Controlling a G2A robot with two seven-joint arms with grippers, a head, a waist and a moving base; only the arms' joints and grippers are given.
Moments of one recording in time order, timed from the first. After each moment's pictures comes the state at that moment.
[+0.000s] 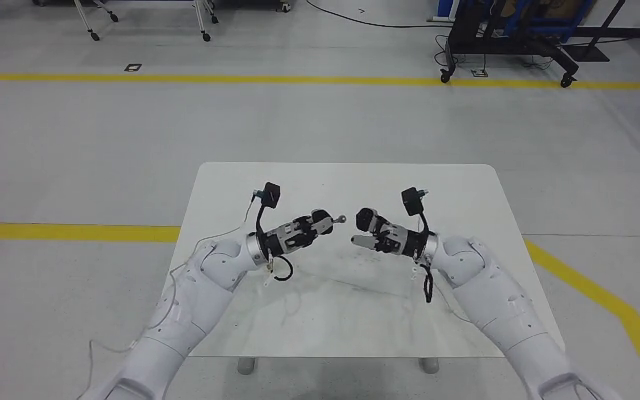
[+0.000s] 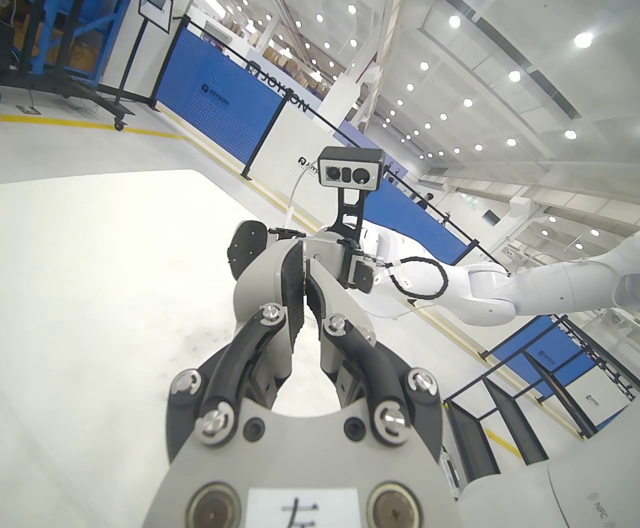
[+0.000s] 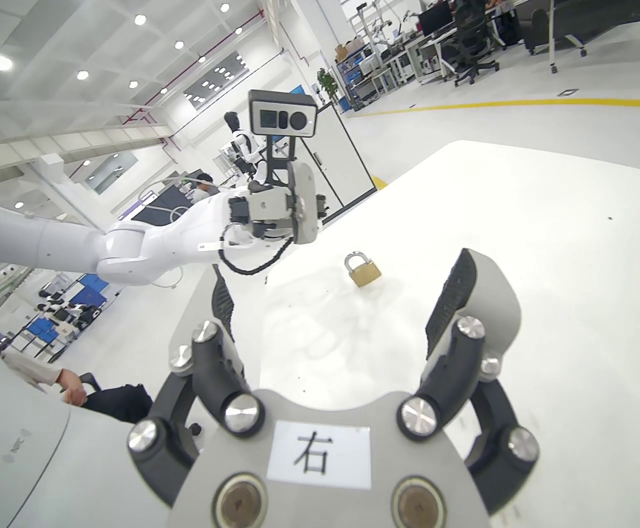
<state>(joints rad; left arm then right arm) 0.99 -1.26 -0.93 -1.07 0.15 -0.97 -0.44 -1.10 -1.14 1.06 -1.14 -0.21 -1.01 0.49</state>
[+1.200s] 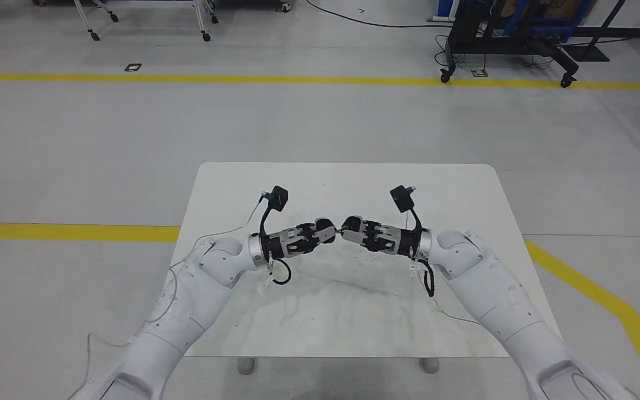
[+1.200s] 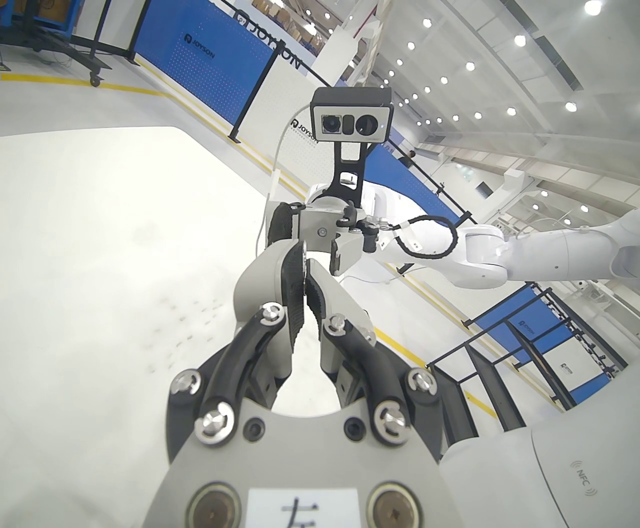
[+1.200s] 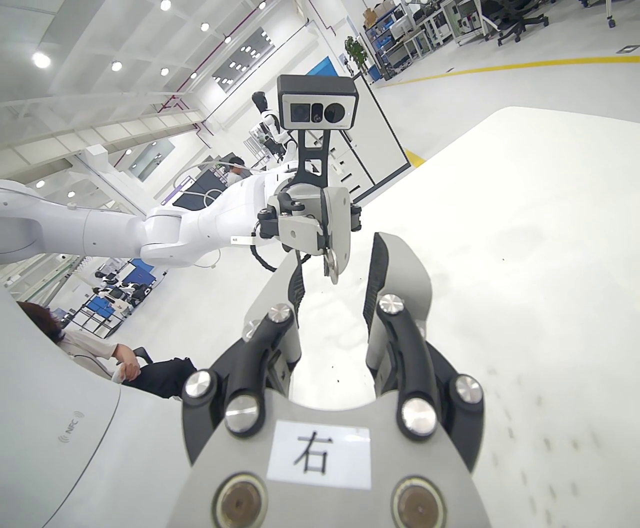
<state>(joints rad) 0.96 -1.25 -0.90 -1.05 0.08 -0.98 -0.57 -1.02 -1.14 0.97 -1.08 -0.02 -1.01 0.63</state>
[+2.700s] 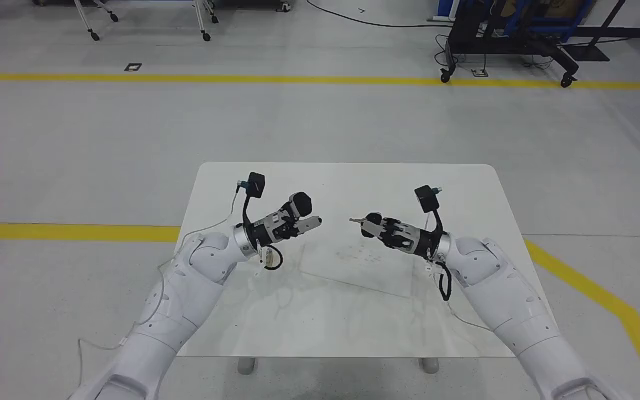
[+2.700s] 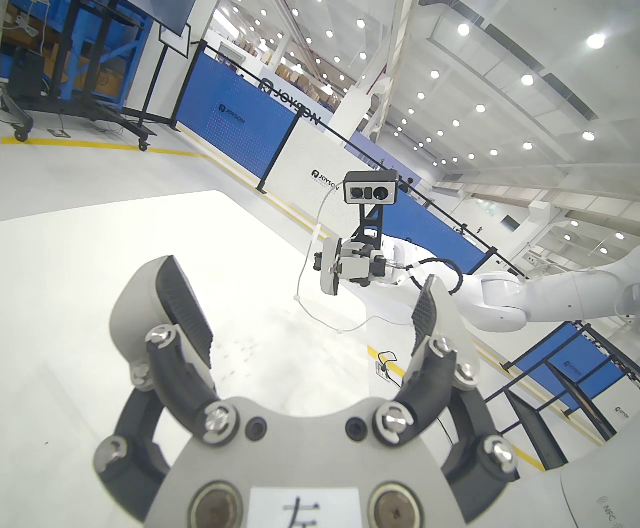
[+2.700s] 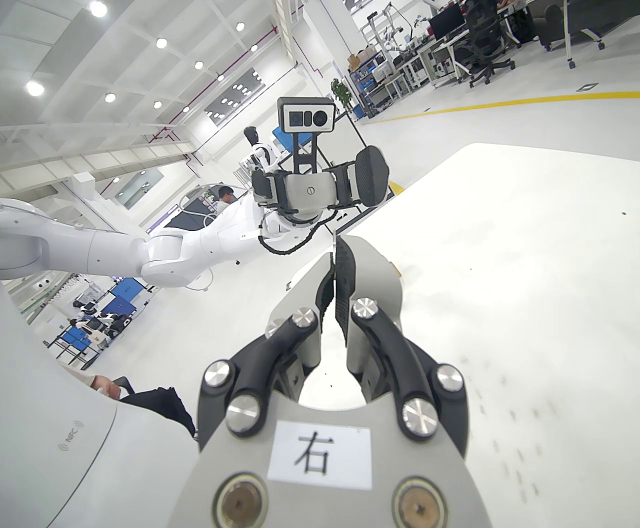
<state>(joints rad) 0.97 -1.23 -0.98 -1.07 0.19 -0.98 -0.38 -1.12 -1.09 1.08 -1.16 -0.05 -1.01 0.55</state>
